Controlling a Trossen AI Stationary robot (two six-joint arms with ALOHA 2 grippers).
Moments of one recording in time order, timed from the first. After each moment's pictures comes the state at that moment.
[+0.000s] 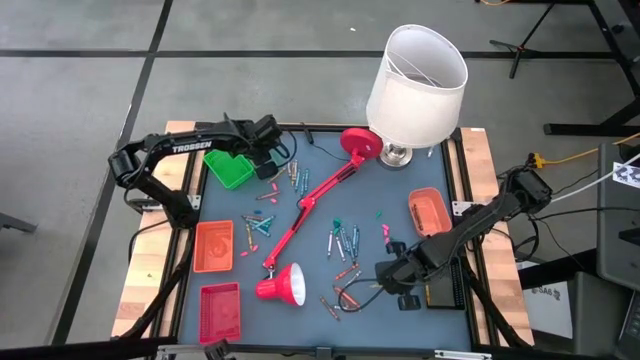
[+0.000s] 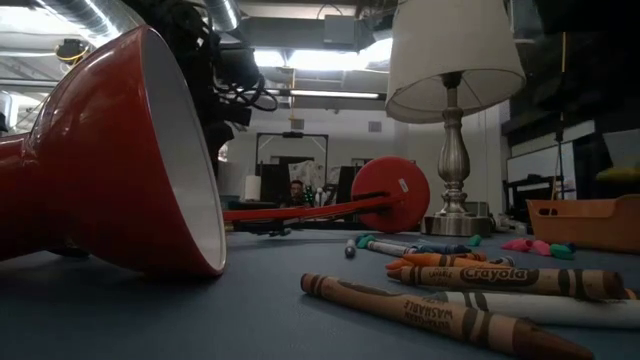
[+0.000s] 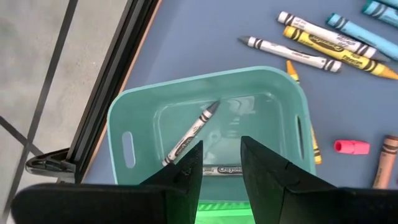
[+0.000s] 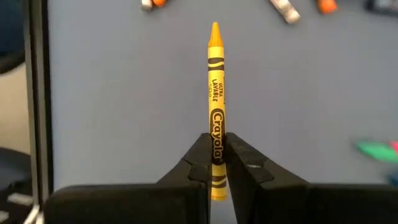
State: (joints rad) left arm 0.58 1.50 1.03 -0.74 -0.30 0.14; right arm 0.59 1.58 1.07 -0.80 -0.10 0.49
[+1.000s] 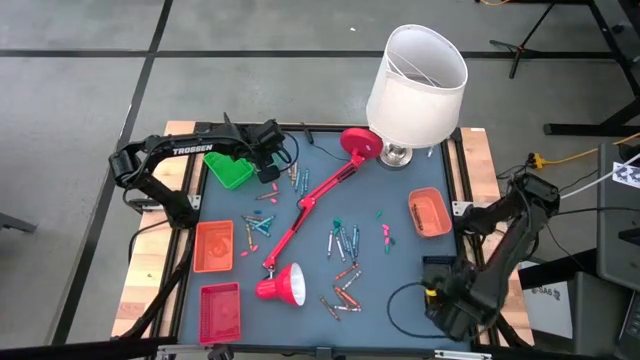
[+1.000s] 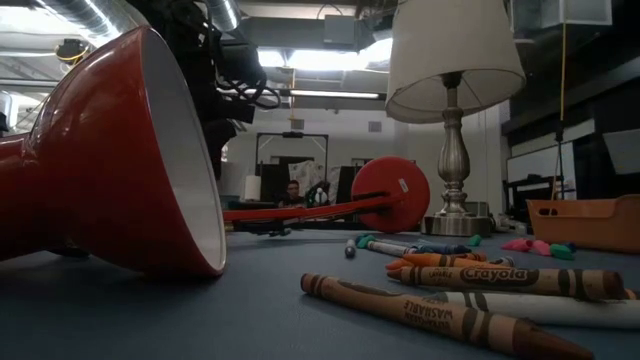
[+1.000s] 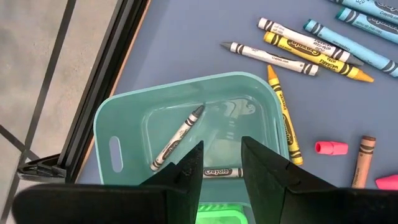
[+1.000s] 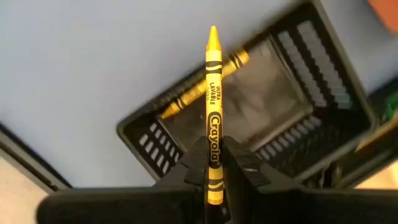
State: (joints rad) left arm 0.53 1.50 1.03 -0.74 -0.30 0.11; right arm 1.05 1.58 1.16 -1.23 0.01 1.68
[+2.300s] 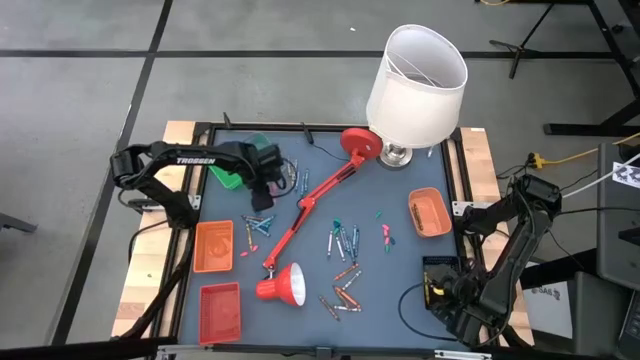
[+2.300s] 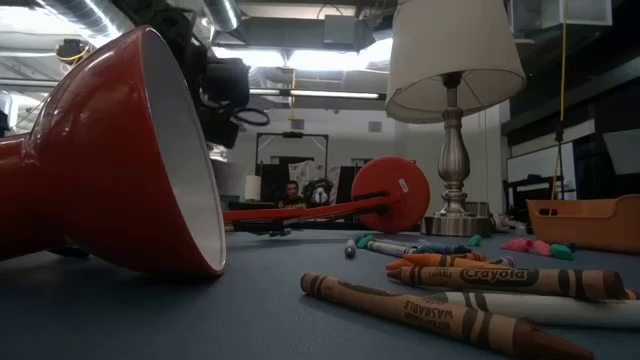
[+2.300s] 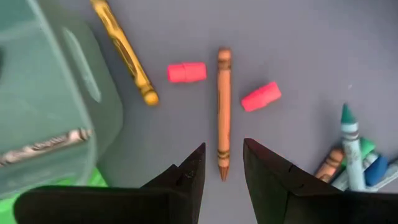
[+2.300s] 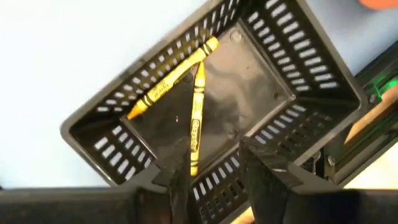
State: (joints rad) left arm 0.42 1.50 0.86 -0.75 0.03 0.05; right arm 1.13 1.58 1.10 -1.23 0.06 1.80
